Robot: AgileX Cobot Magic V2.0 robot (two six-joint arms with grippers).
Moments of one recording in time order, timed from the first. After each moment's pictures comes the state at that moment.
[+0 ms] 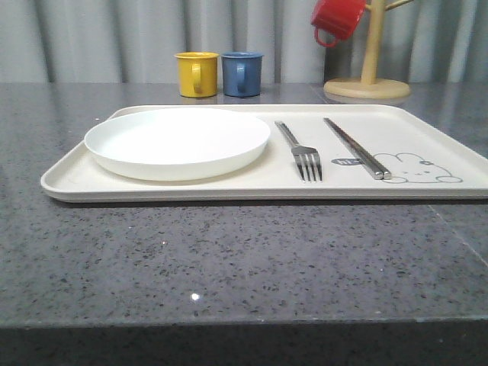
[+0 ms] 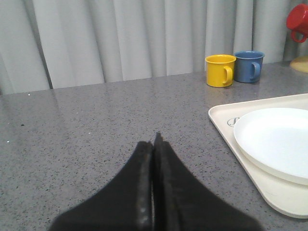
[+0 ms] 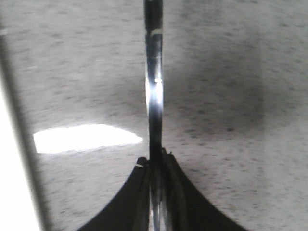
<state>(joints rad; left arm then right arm) -0.08 0.18 -0.35 -0.08 0.32 0.18 -0.10 1.70 -1.56 0.05 1.23 0.03</state>
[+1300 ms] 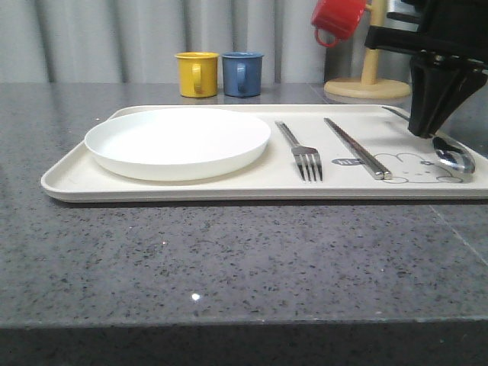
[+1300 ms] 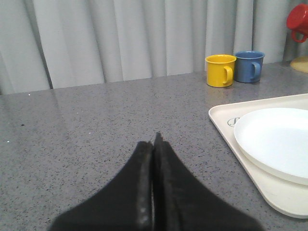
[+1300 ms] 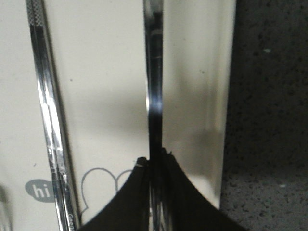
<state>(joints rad) -0.08 0.18 -0.35 -0.08 0.32 0.18 0.12 1.84 -1.56 0.21 1.19 0.15</state>
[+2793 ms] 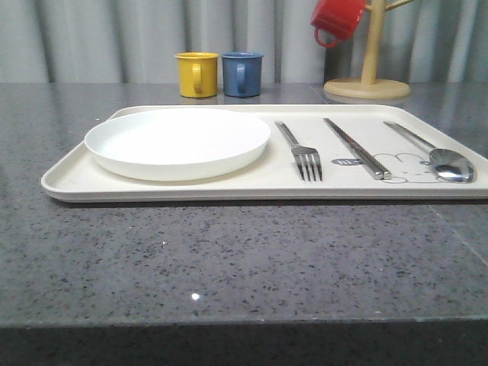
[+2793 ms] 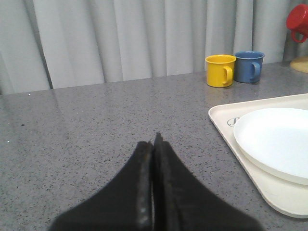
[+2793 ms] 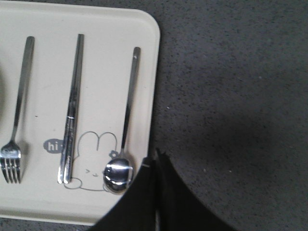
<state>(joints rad) -0.08 0.18 -0.35 -0.08 0.32 0.18 0.12 1.37 -1.49 0.00 1.18 0.11</state>
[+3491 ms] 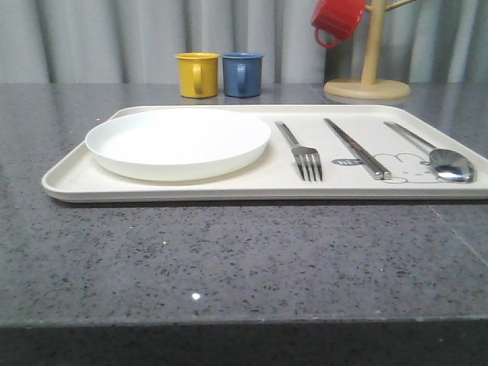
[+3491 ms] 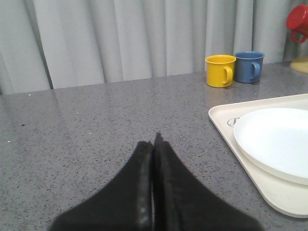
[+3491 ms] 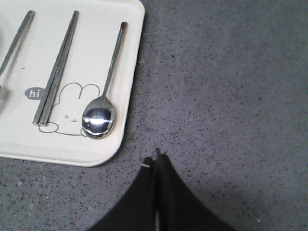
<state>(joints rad) -0.08 0.18 -0.35 -0.08 0.32 0.18 0.12 0.64 -0.65 -0.06 0.67 0.10</state>
